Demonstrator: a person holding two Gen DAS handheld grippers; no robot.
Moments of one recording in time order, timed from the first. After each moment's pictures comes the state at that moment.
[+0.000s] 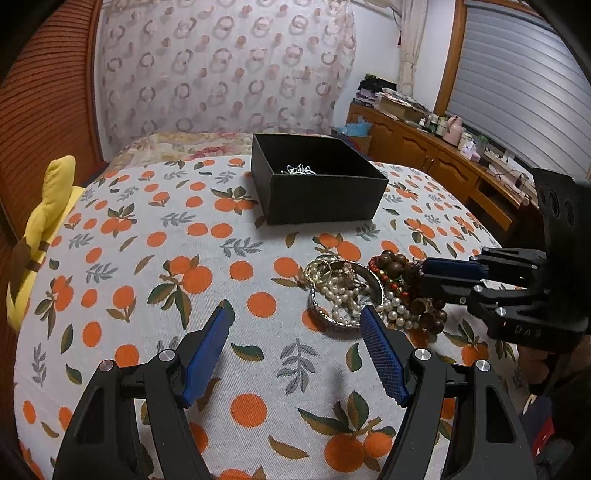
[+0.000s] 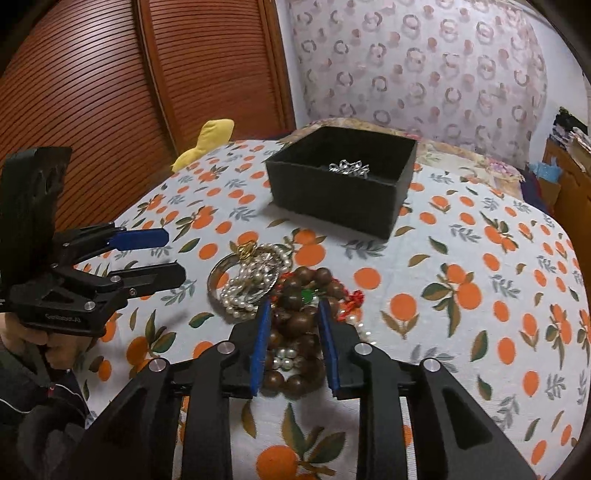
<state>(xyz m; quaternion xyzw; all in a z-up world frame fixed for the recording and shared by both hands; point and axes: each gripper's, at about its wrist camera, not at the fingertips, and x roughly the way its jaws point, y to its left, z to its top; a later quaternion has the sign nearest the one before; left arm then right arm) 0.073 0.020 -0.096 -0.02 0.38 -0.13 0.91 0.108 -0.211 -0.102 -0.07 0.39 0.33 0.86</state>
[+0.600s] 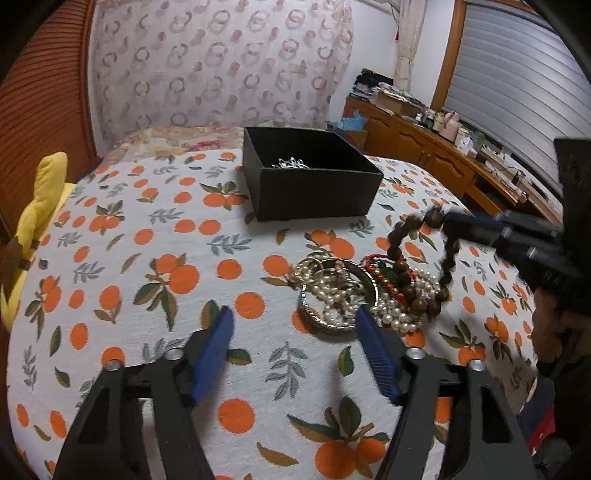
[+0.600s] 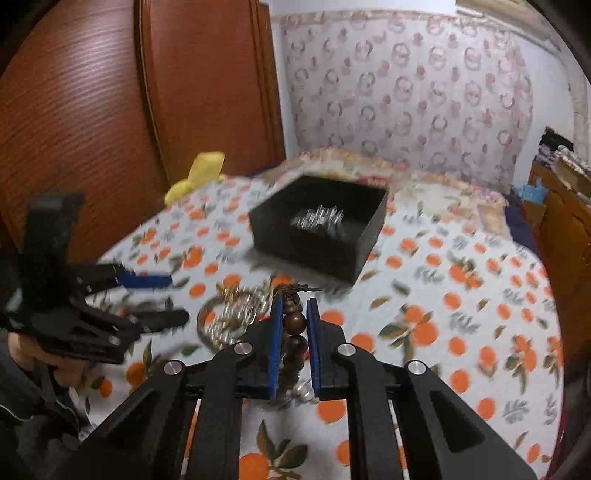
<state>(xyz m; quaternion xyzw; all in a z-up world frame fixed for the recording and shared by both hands) 0.083 0.014 -0.099 -0.03 0.40 -0.15 0.90 0.111 -0.238 -0.060 -0.06 0.33 0.31 0.89</state>
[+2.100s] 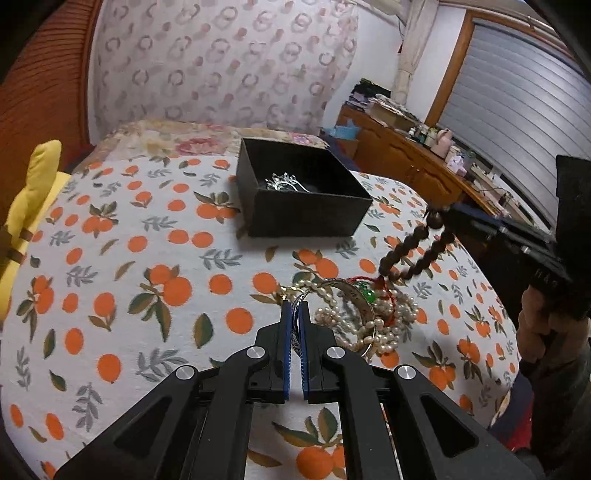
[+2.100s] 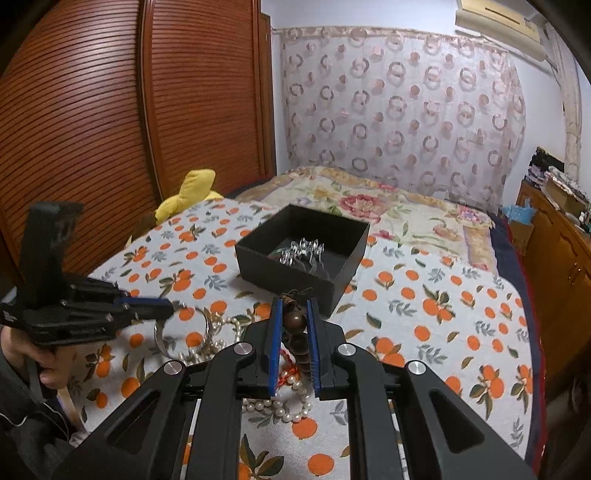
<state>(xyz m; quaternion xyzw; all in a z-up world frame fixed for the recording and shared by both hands) 0.088 0.023 -0.082 -0.07 0.39 -0.16 0.90 0.114 -0.238 -0.038 -0.08 0.31 0.30 0.90</state>
